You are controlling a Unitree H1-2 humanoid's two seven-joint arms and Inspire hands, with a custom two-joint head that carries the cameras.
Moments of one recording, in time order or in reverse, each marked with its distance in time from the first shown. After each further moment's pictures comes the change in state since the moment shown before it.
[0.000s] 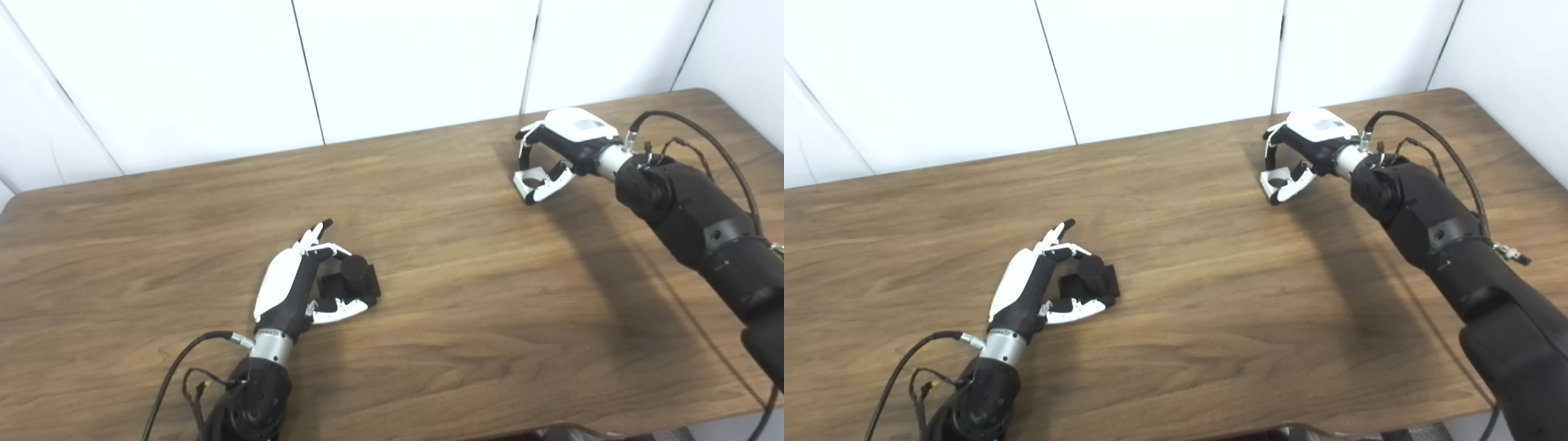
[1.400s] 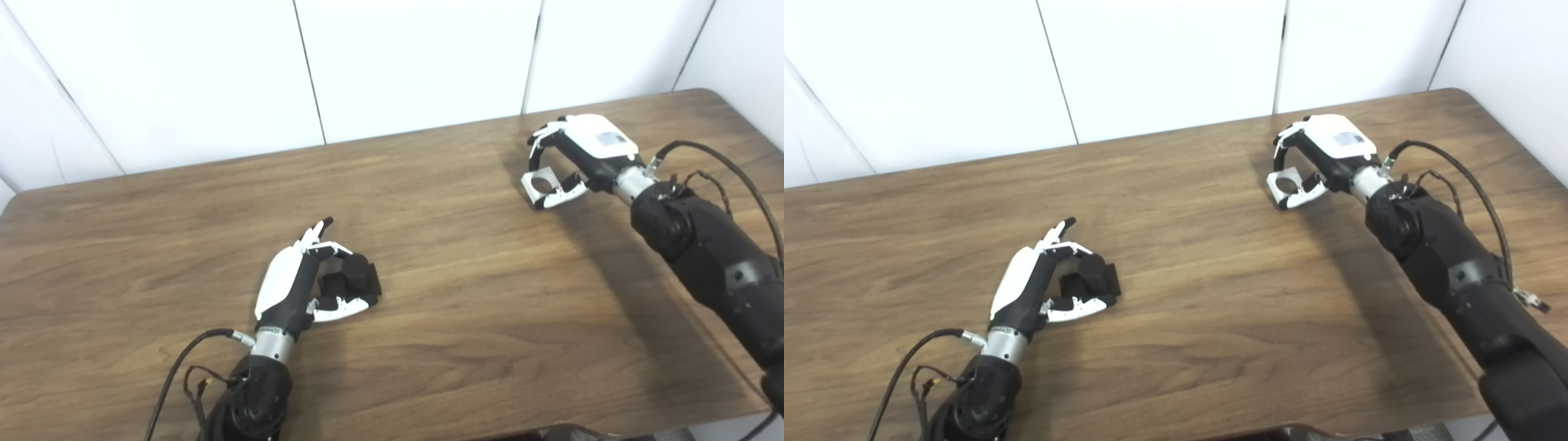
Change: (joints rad) left arm -0.010 -0.002 0.003 0.008 0.001 0.000 0.000; right arm 0.165 0.001 -0.119 -0.180 0.009 -0.045 -0.148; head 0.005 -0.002
